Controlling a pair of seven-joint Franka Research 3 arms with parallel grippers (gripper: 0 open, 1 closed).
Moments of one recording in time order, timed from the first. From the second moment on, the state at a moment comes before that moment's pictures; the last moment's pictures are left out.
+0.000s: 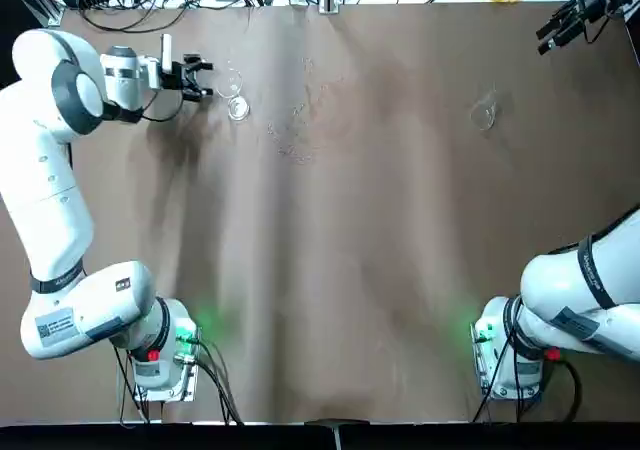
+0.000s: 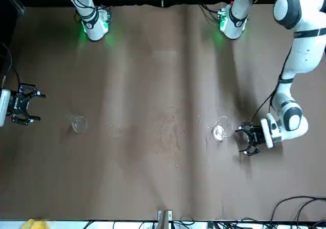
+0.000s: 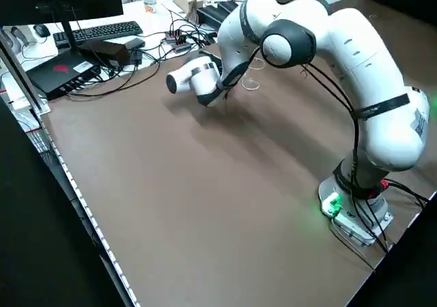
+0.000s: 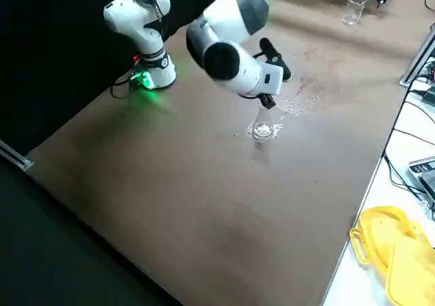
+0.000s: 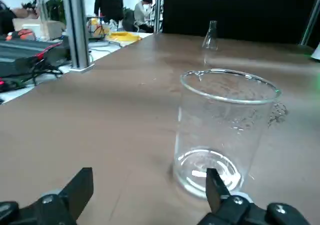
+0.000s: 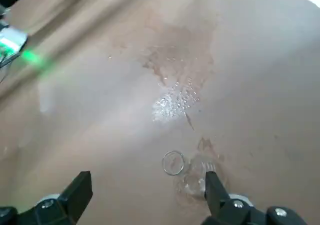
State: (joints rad) left arm 0.29 0.91 -0.10 -1.58 -1.25 1.81 2.42; right arm -0.40 0.36 -0.01 -1.64 0.61 1.59 -1.60
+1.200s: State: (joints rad) left arm 0.30 0.93 -0.12 -1.73 -1.25 1.76 2.53; right arm -0.54 0.70 -0.01 -1.64 0.88 1.40 -2.31
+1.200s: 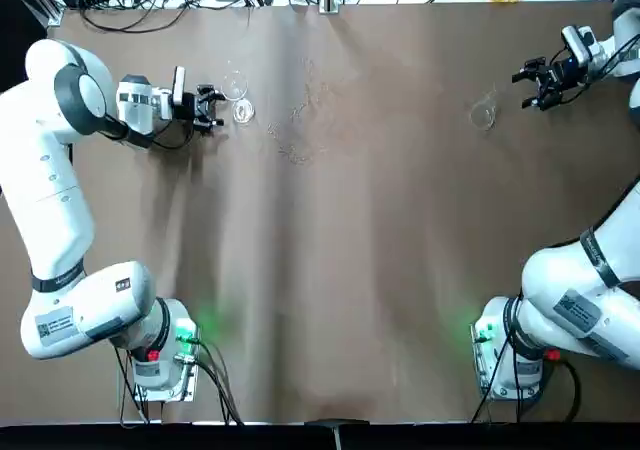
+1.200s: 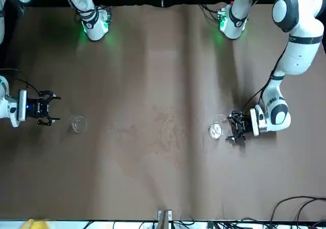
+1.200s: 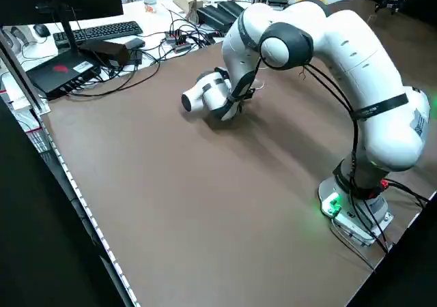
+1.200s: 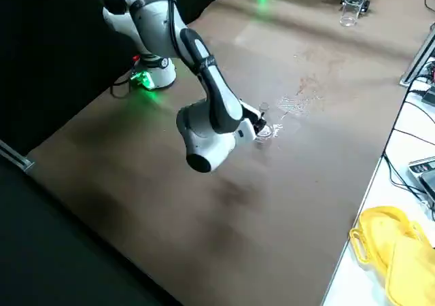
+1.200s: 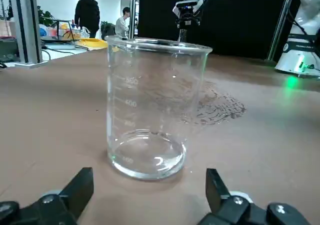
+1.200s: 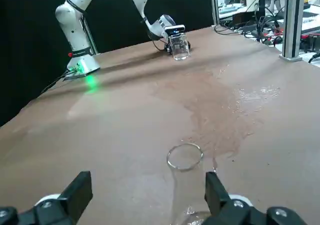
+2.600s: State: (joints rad) left arm 0.25 0.92 -0.15 -1.66 -1.34 1.85 2.52; right arm -0.50 0.79 0.01 -1.65 0.98 1.42 -2.51
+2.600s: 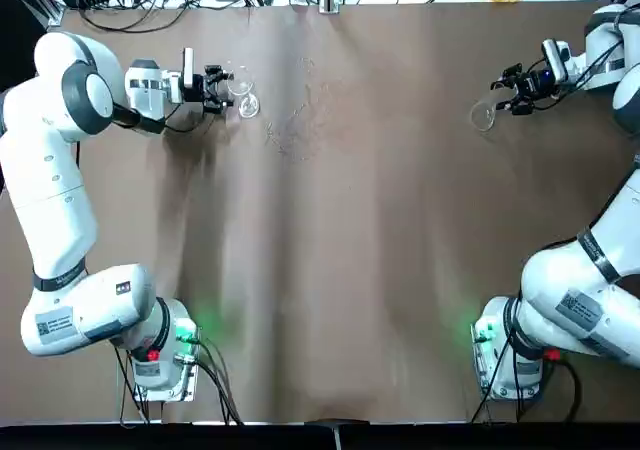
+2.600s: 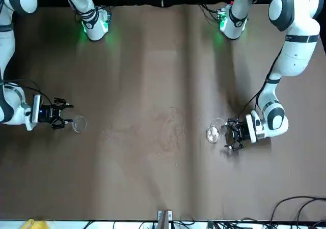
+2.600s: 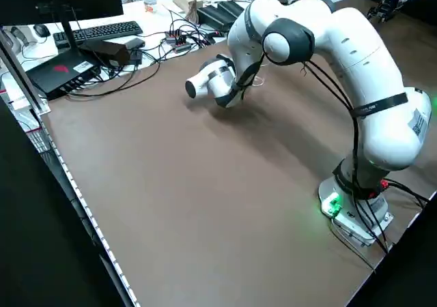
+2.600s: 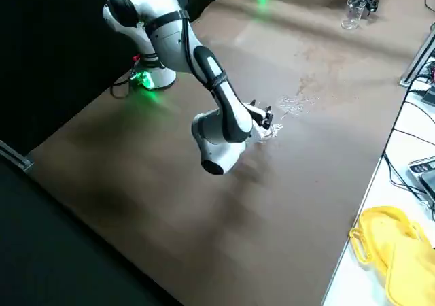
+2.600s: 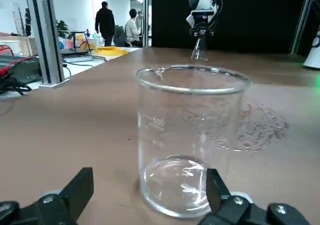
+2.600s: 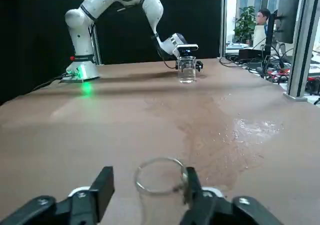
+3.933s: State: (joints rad) left arm 0.25 0.91 -0.14 -1.71 -1.34 1.85 2.53; right arm -0.45 0.81 0.02 -1.63 1.04 1.44 -2.51
